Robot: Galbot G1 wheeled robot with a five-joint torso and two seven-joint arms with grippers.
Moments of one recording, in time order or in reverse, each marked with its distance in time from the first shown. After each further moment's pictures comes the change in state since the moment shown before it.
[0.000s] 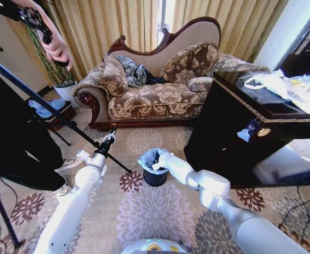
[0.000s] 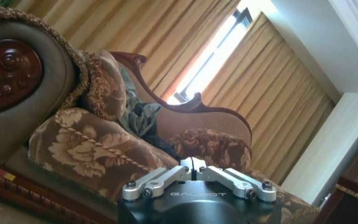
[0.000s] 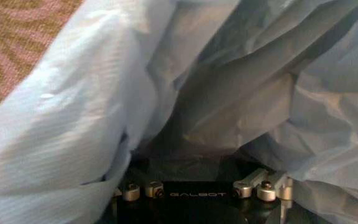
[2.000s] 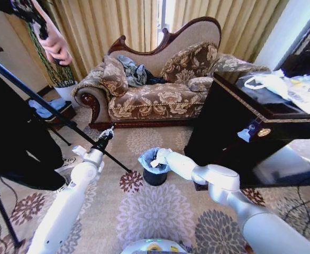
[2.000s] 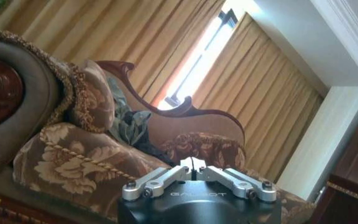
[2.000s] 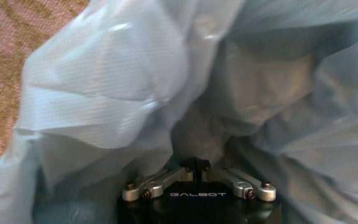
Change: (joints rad) left arm -0.030 0.022 0.003 -0.029 0.032 0.019 -0.010; right arm 0.038 -0.072 -0.126 0.151 -0.016 -0.068 -0.013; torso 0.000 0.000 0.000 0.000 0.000
